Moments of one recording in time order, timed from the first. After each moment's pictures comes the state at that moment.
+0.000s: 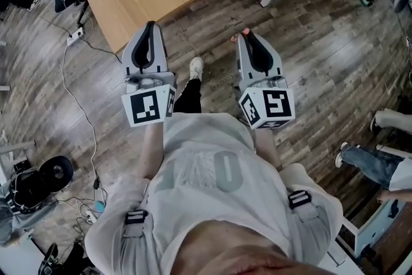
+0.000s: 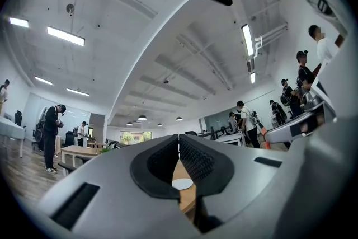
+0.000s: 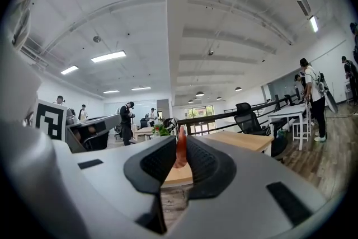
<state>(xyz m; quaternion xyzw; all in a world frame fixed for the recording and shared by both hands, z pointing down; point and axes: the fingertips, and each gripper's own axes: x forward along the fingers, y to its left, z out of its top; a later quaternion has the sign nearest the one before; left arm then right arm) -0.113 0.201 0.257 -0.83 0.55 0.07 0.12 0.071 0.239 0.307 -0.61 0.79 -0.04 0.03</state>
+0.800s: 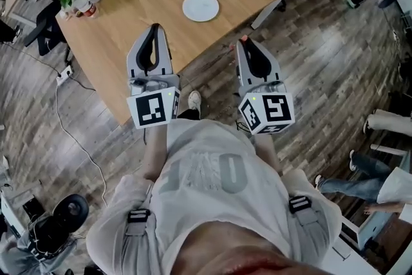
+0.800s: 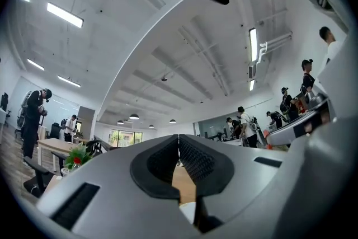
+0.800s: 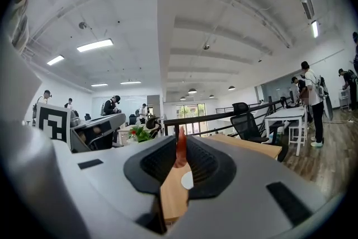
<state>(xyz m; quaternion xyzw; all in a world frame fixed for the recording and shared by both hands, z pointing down) -0.083 -0.037 0.235 -0.85 0.50 0.09 0.11 0.086 0.025 0.282 -0.65 0.76 -0.05 0.01</state>
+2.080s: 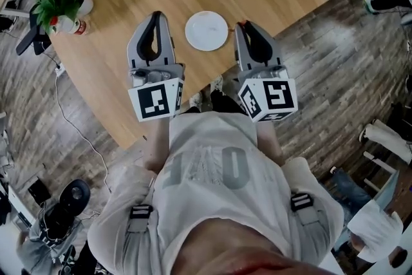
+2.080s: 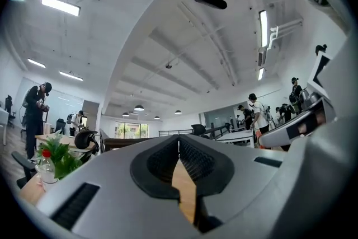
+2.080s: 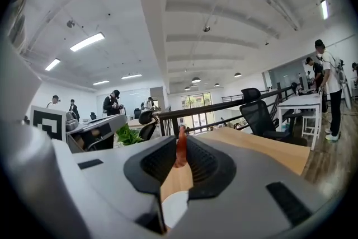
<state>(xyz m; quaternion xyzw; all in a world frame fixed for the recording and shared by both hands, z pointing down) -0.040 -0.215 0.257 -0.84 0.53 0.05 0.08 0.118 -0.172 0.300 -0.61 0.78 -0.09 -0.02</state>
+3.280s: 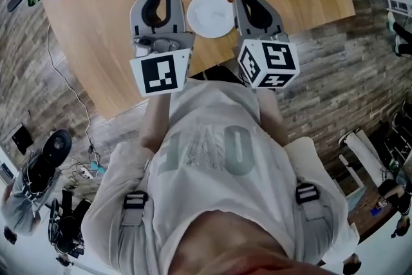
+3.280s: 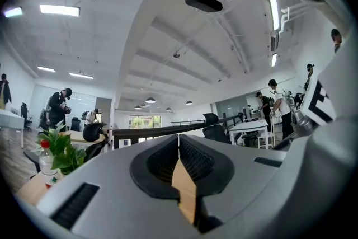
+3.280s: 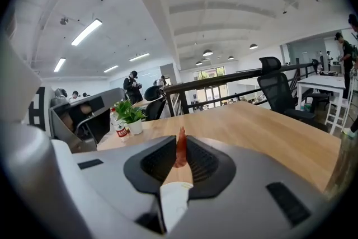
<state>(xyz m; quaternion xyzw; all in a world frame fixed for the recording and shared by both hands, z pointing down) -0.015 -0.290 0.289 -0.81 0.59 0.01 0.05 0.118 -0.277 0.382 -0.53 0.82 -0.19 -0.11</state>
